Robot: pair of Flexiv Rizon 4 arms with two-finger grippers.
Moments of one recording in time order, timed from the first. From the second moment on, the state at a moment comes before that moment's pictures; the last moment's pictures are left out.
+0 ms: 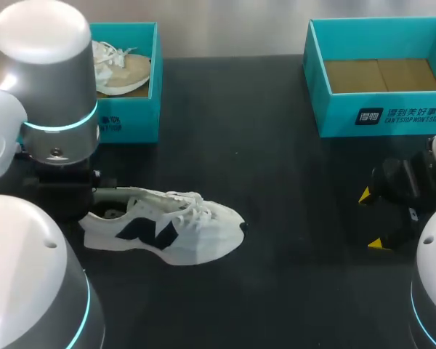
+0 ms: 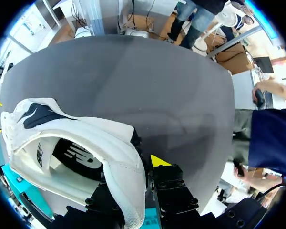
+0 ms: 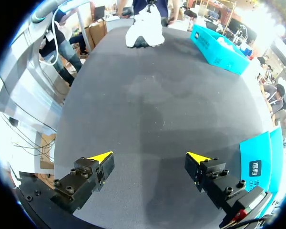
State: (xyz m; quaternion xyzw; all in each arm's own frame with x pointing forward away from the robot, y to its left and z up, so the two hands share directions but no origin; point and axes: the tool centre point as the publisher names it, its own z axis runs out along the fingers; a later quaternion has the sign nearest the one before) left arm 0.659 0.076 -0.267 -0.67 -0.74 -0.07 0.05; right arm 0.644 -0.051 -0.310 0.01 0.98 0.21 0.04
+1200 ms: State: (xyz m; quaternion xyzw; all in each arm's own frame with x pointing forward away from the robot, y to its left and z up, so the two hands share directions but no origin) left arm 0.669 -0.009 -0.358 -0.68 -0.74 -0.05 0.02; right arm 0.644 -0.051 -0.310 0.01 0.98 0.21 0.04
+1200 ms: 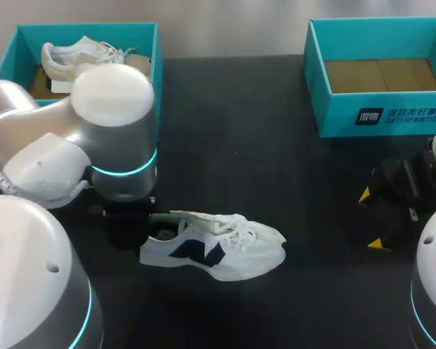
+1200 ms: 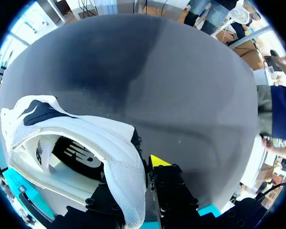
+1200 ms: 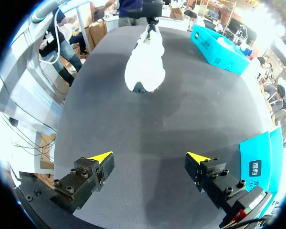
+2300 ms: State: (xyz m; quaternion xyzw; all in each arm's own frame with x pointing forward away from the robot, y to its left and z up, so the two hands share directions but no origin) left arm 0.679 -0.020 -0.388 -0.66 -0.75 -0.06 0.04; right arm 0.644 -0.051 -0.310 0.01 0.98 0.21 0.04
